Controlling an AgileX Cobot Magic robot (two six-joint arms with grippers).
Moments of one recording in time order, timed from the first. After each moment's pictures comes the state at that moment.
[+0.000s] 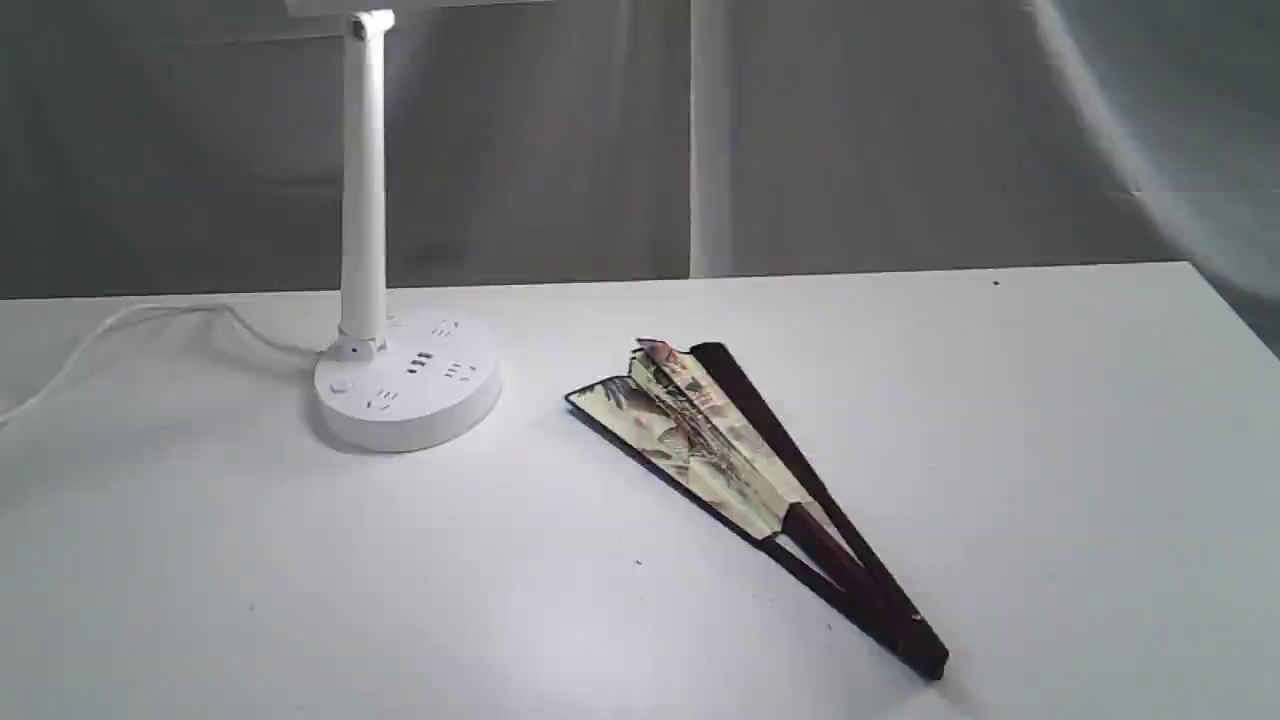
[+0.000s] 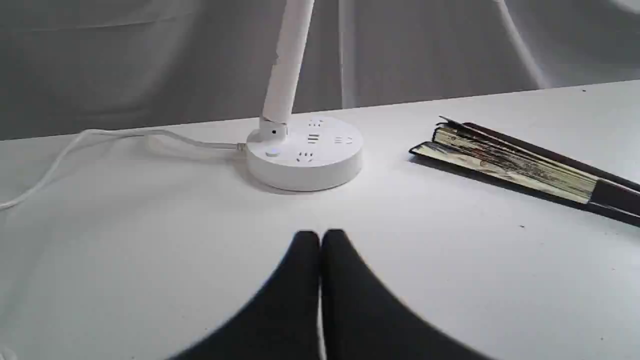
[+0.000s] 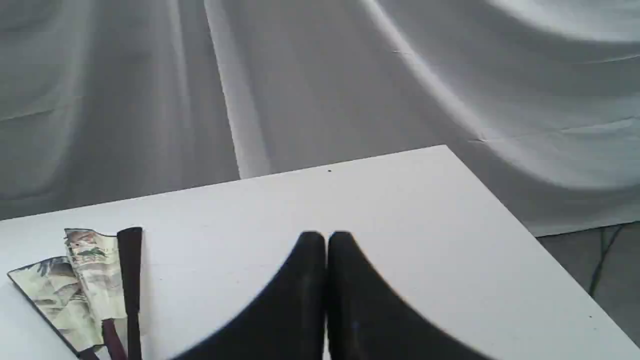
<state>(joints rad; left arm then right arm) -0.17 0.00 0.00 -0.27 0.27 0.25 -0.04 0.00 0.00 -0.31 0.16 0.44</state>
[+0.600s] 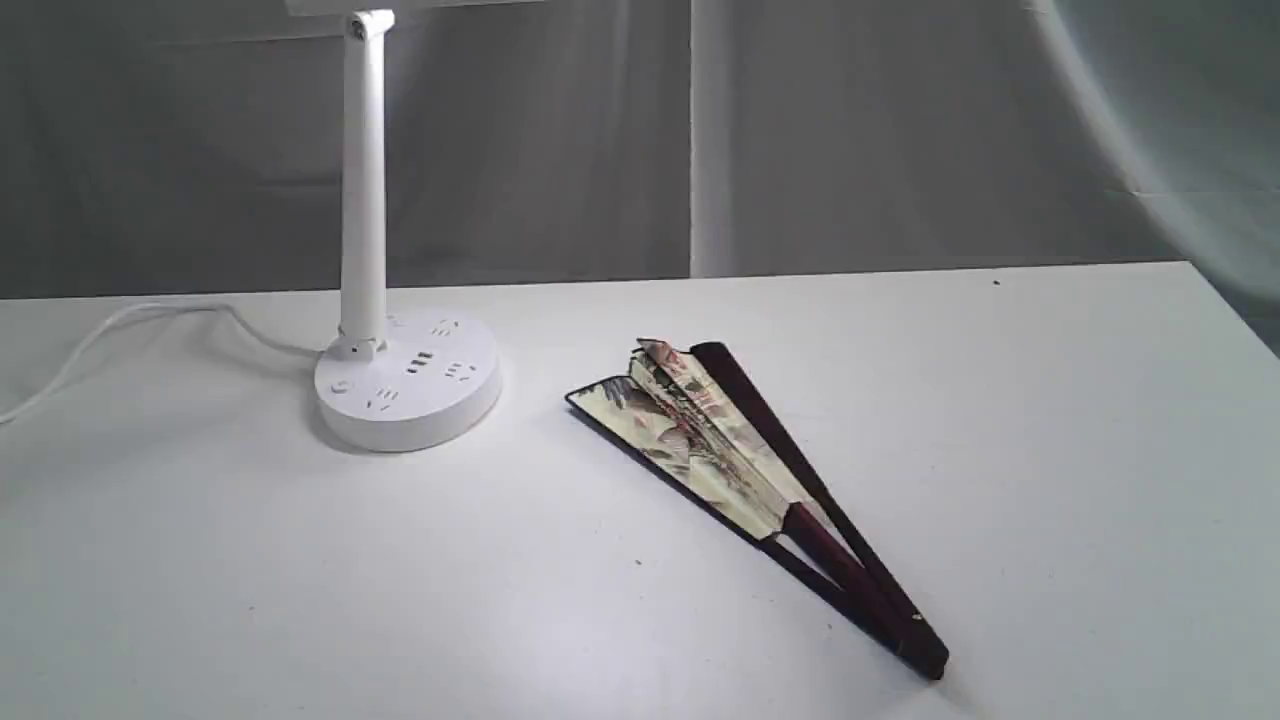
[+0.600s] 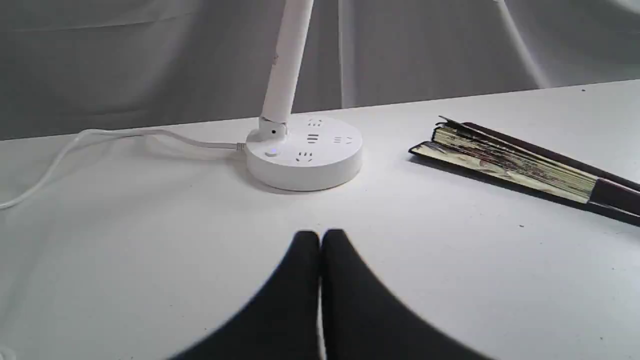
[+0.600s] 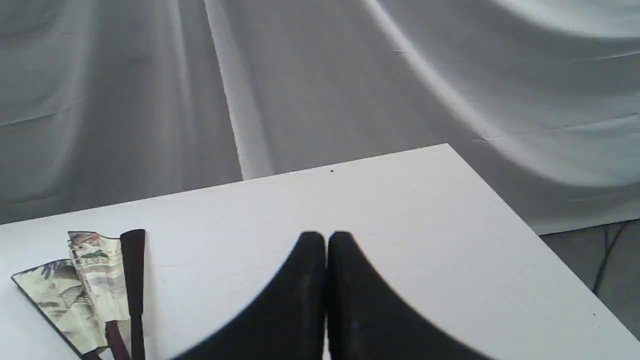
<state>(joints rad) -0.17 0.00 0.00 -0.27 0.27 0.25 -0.04 0.00 0.00 -0.31 0.15 0.44</state>
